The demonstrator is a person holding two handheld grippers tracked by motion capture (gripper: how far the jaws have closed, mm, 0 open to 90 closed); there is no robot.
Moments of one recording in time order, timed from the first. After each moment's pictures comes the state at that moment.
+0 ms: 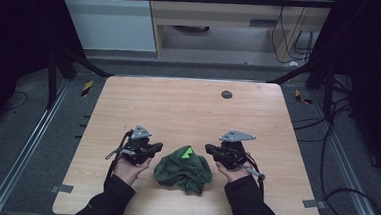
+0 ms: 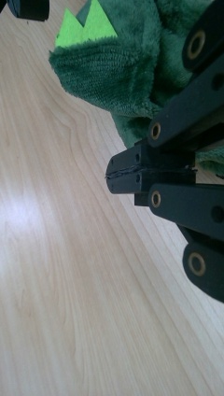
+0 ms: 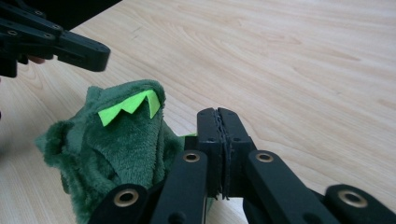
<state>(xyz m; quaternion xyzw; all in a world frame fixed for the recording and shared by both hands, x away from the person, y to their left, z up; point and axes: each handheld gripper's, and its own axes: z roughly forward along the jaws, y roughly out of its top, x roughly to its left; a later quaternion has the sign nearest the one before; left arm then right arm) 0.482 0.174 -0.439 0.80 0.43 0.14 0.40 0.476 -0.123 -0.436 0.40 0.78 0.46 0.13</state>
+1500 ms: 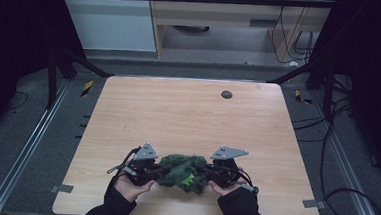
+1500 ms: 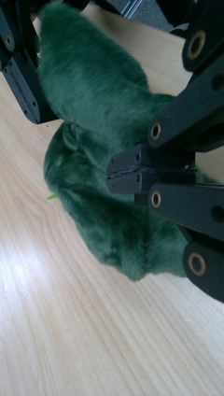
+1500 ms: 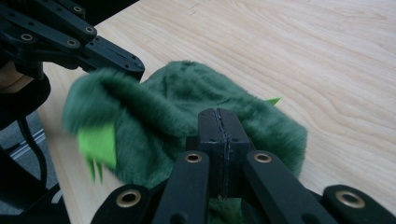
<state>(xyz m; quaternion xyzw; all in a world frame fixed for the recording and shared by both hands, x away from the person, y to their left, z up) 0.425 0.162 -0.433 0.84 0.33 0.08 0.42 0.431 -0.105 -0.443 0.35 0.81 0.47 0.07</state>
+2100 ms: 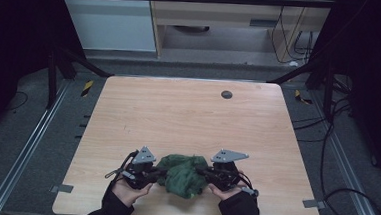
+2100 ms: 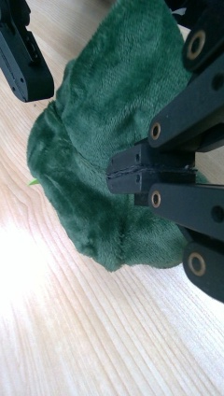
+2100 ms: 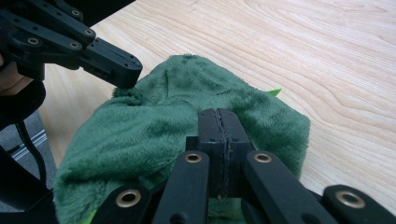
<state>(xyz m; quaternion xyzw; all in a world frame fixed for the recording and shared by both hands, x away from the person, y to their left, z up) 0.422 0.165 -0.442 0.84 0.35 0.09 0.40 0.426 -0.106 -0.448 0.36 0.80 0.47 0.07</state>
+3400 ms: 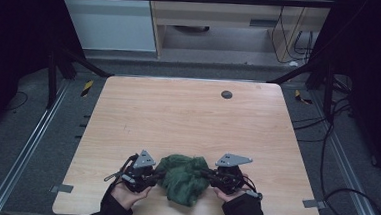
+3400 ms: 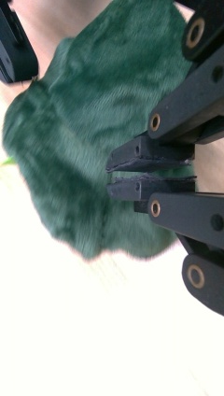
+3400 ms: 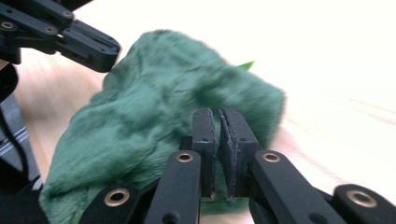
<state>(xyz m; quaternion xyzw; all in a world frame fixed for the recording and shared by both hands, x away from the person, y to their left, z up) 0.419 0.173 -0.449 0.84 0.36 0.12 0.39 0.424 -0.122 -0.460 0.37 0.80 0.46 0.09</state>
